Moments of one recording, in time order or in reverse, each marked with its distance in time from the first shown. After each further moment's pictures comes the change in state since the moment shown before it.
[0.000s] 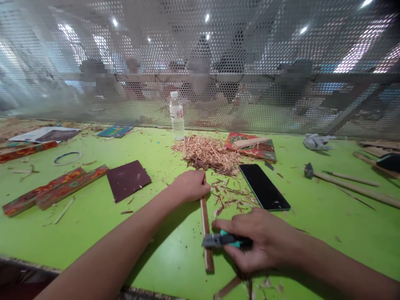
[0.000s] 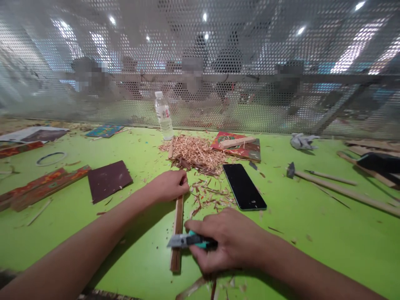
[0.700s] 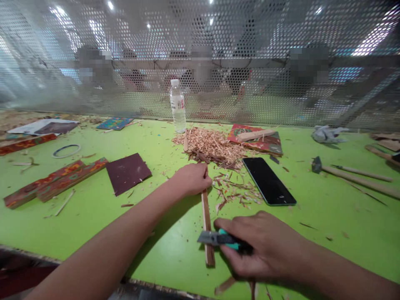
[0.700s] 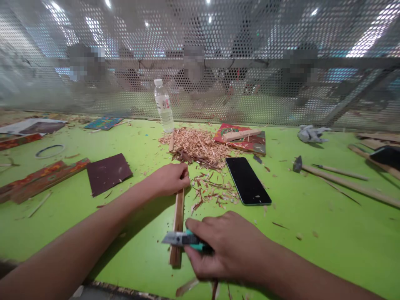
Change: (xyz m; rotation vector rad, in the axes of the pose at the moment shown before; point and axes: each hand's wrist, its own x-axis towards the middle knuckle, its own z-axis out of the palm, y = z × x) left_hand -0.002 0.002 -0.002 0.029 -0.012 0.002; right_hand -0.006 -0.016 0.007 -0.023 -0.014 0.080
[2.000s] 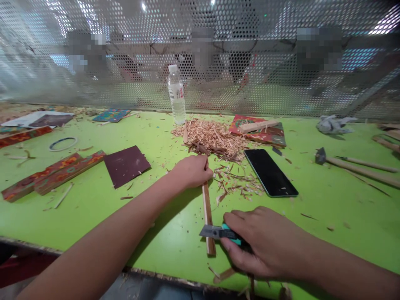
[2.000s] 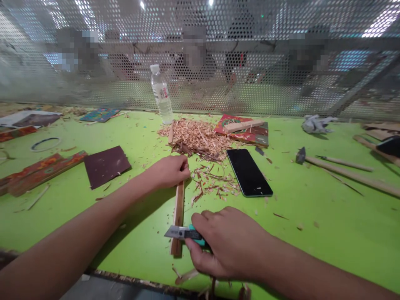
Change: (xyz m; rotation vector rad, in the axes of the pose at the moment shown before) left_hand 0.000 0.003 -0.002 -0.017 -0.012 -0.025; right_hand 0.006 -0.013 -0.011 -0.140 -0.255 0.093
